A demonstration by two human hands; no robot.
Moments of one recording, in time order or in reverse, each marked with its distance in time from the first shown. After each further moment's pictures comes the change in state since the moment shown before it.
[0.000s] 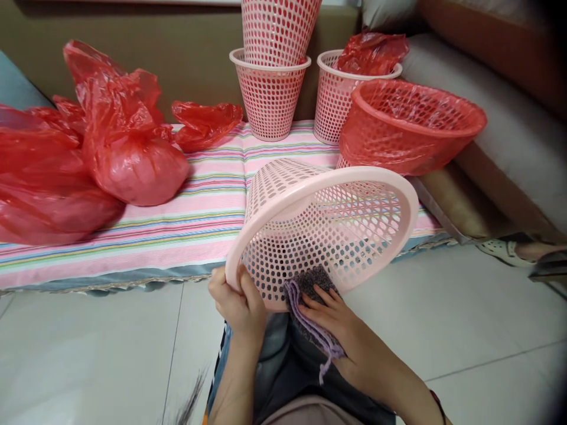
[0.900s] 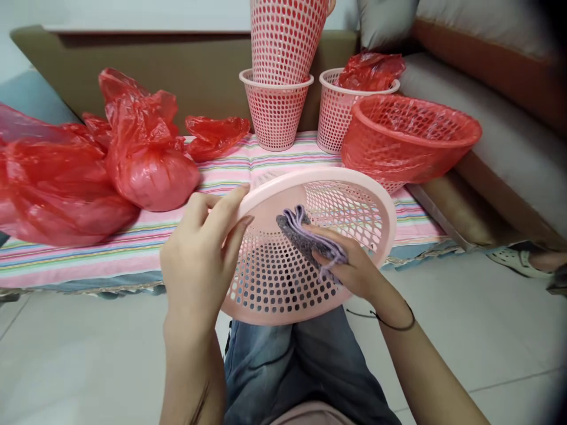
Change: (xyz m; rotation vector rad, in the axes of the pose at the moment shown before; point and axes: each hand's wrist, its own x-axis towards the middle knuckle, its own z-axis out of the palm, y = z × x) left_hand 0.129 0.053 -0.038 0.175 -0.378 0.443; right_hand 0.076 -0.001 -0.070 0.347 0.553 -0.286
